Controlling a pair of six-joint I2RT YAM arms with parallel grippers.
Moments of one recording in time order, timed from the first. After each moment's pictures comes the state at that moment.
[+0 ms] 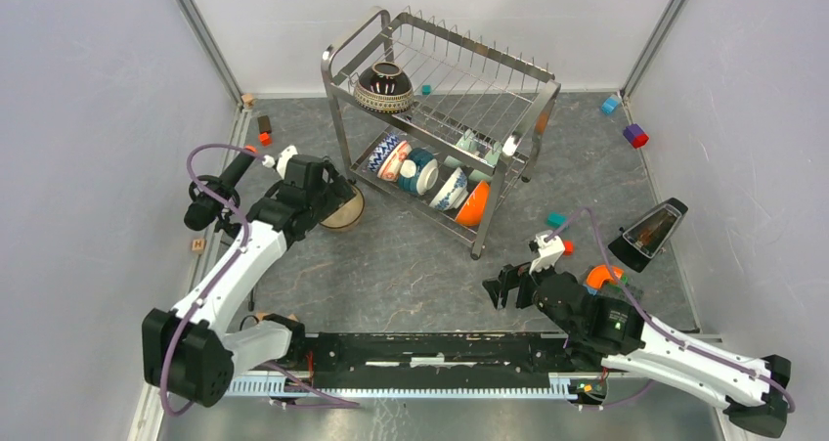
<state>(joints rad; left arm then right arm) -0.31 1.15 0.87 -0.52 -0.23 -0.86 1.13 0.30 0.25 -0.45 0.48 0.59</state>
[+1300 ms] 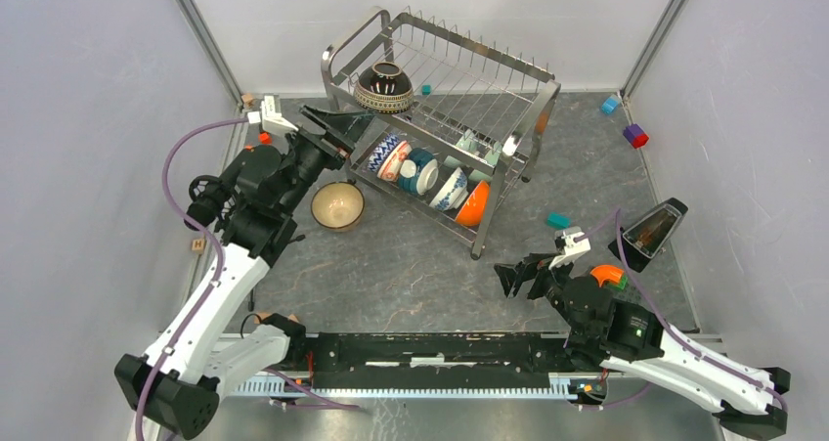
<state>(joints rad) -0.40 0.93 0.96 0.09 0.11 -1.05 1.13 0.15 0.31 -0.48 0.61 0.55</state>
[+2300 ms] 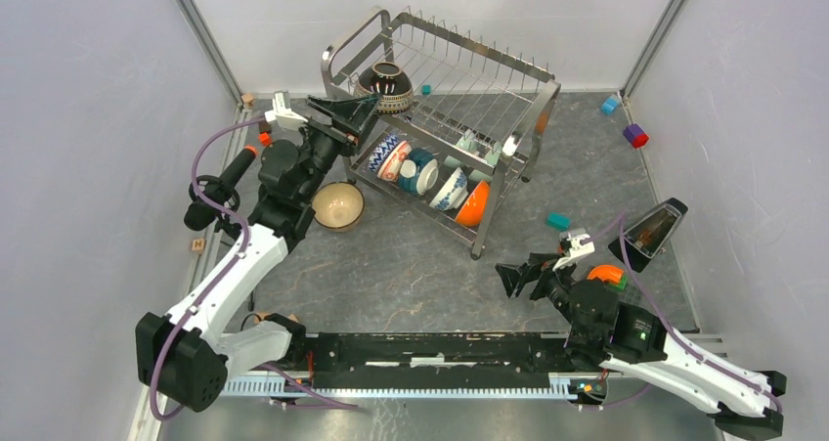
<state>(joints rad) -0.40 1.09 0.90 0.42 0.07 -1.25 1.13 0.08 0.30 -0.48 0.60 0.54</state>
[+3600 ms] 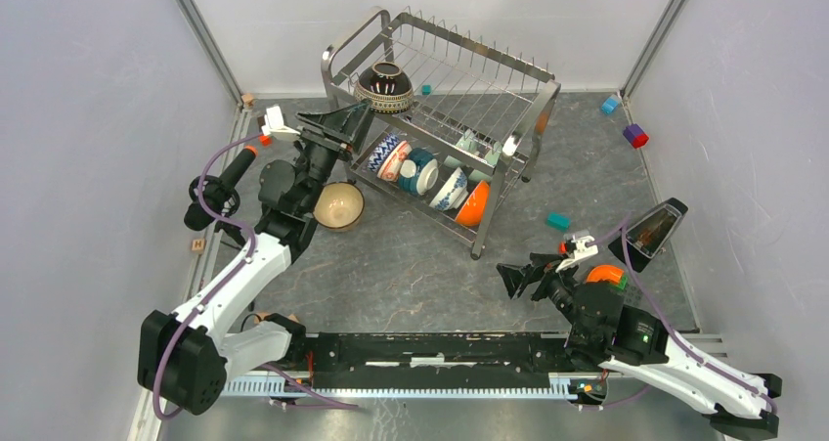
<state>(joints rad) -0.40 1.09 0.76 0.70 0.02 -1.34 1.13 0.03 0.28 -0.48 0.60 0.54</state>
